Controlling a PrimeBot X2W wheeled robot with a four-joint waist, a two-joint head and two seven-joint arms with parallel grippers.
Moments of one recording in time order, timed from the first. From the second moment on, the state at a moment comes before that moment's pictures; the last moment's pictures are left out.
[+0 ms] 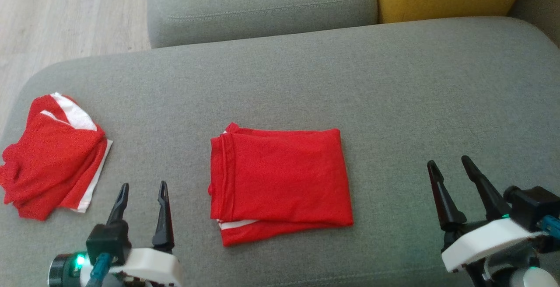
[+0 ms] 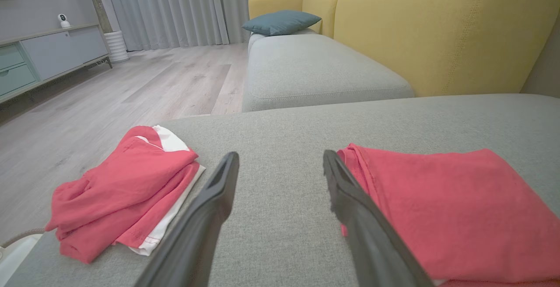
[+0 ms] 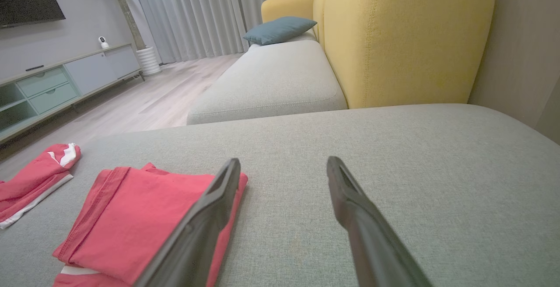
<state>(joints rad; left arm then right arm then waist) 0.12 0.24 -0.31 -0.01 -0.22 0.32 -0.18 0.13 -0.13 0.06 -0.12 0.27 0.13 0.12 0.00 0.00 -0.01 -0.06</state>
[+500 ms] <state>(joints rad) 0.12 0.24 -0.33 -0.02 -0.22 0.32 -0.17 0.13 -0.13 0.03 -0.11 0.27 0.13 0.13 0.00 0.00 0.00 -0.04</state>
